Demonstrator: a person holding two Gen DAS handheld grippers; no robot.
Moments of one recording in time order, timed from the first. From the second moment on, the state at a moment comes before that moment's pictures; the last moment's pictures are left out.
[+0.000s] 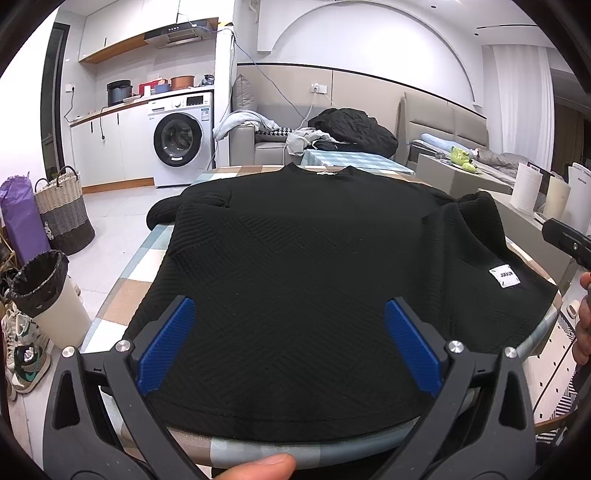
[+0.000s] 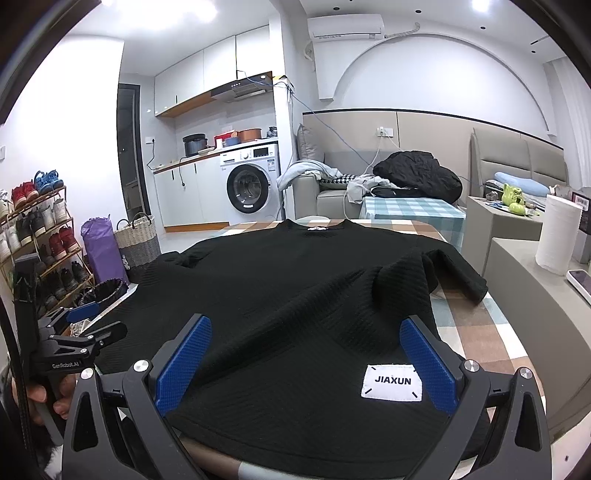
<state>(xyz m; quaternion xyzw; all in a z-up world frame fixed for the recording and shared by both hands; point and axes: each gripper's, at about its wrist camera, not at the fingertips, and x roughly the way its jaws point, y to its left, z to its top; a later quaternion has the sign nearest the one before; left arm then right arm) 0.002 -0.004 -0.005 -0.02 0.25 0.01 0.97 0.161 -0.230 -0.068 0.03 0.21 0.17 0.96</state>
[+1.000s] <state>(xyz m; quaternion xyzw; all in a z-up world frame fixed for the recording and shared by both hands) 0.000 -0.006 -0.005 -0.03 0.25 0.00 0.97 0.155 -0.235 -0.068 0.03 0.19 0.16 0.97</state>
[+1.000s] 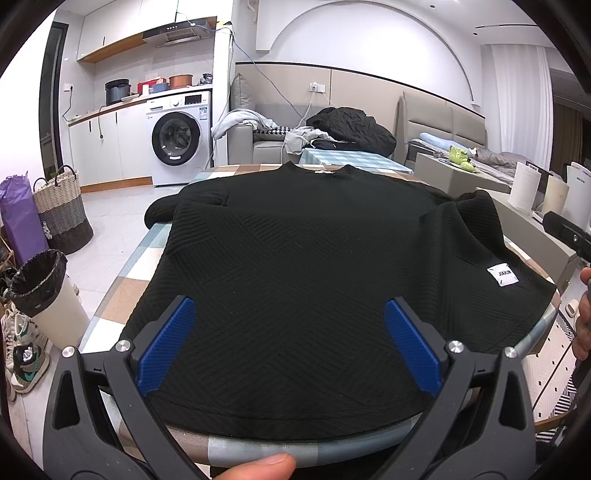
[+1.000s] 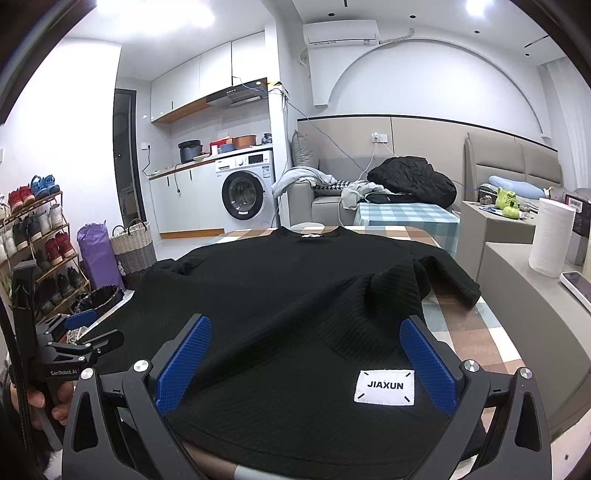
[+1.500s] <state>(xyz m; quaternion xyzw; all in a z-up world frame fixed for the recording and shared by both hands) -0.001 -0.007 -0.004 -0.02 0.25 0.00 0.97 0.158 -0.235 -0.072 0.03 0.20 0.15 0.97</state>
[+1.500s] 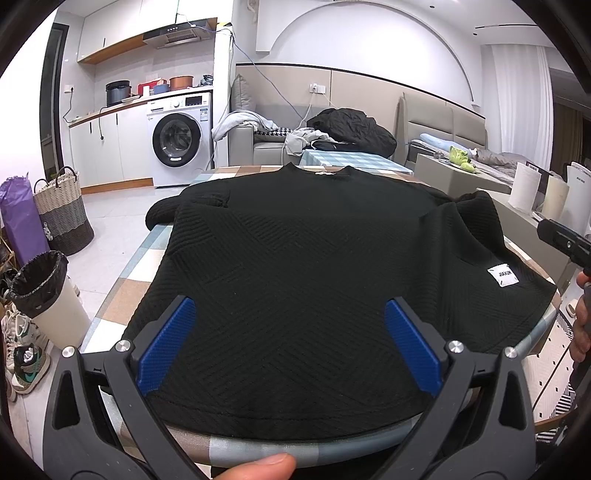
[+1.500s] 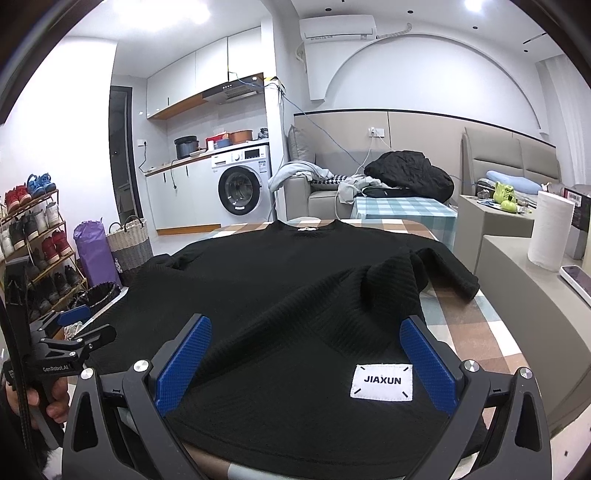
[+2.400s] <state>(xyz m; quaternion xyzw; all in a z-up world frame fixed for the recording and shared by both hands) 0.006 0.000 0.034 0.00 0.24 0.02 0.97 0.174 -0.242 -0.058 0.06 0.24 0.16 0.96</state>
